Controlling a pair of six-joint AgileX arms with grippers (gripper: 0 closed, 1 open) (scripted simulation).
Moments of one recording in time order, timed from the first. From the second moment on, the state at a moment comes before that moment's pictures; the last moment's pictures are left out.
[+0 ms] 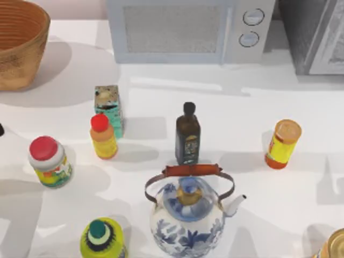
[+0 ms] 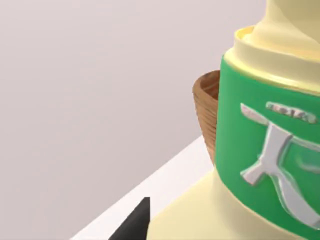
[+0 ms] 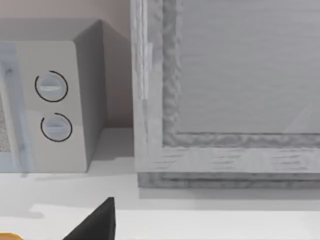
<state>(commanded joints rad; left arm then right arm) -0.07 1.41 0.06 1.37 -0.60 0.03 0.00 0.00 0.00 0.00 0.00 0.00</state>
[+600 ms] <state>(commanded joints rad) -0.07 1.41 0.06 1.37 -0.60 0.03 0.00 0.00 0.00 0.00 0.00 0.00</state>
